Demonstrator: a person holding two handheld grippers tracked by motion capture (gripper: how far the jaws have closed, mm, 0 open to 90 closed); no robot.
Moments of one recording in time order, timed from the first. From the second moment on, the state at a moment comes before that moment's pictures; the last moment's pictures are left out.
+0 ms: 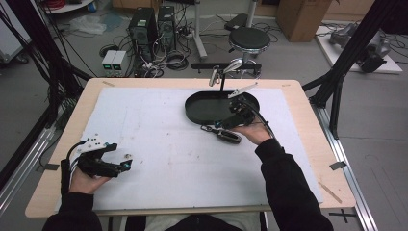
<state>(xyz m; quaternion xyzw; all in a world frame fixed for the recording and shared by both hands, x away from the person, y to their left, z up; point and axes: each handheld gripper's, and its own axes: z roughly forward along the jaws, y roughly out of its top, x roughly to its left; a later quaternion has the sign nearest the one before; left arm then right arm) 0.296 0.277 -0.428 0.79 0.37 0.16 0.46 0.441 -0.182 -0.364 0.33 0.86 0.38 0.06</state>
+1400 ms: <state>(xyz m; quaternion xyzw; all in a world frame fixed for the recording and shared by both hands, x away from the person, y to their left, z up) 0.295 0.277 -0.428 0.79 0.37 0.16 0.46 0.450 -0.142 -0.429 0.32 0.91 0.28 0.03</state>
